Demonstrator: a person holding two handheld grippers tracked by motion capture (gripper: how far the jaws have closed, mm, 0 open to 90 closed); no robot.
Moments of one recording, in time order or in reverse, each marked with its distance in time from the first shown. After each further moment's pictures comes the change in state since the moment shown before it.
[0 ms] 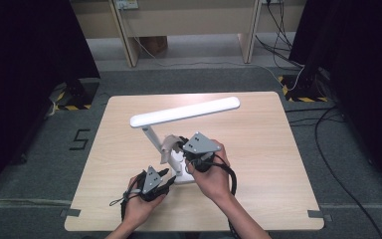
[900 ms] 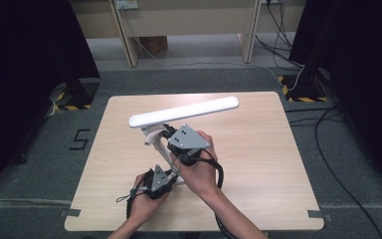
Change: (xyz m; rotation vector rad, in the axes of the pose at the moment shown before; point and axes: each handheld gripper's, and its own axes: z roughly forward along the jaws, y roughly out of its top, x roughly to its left) left arm -0.002 0.002 0.013 0.074 0.000 0.066; right arm 0.016 0.042 0.004 -0.148 -0.019 -0.030
